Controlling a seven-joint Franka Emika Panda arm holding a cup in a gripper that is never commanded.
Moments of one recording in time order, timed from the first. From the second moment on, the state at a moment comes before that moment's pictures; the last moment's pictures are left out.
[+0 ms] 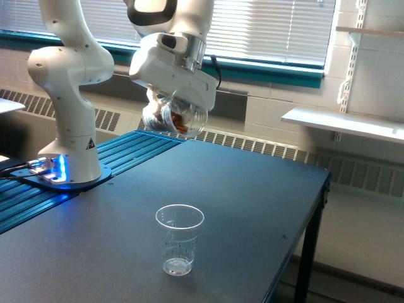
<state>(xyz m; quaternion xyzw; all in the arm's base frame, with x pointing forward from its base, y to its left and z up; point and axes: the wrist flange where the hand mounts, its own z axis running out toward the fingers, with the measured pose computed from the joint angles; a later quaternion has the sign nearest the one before) 0.422 -0.131 0.394 0.78 -0.57 0.18 0.18</state>
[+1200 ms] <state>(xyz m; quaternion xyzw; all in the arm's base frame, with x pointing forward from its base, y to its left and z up) 0.430 -0.137 0.370 0.79 -0.56 0.17 0.19</state>
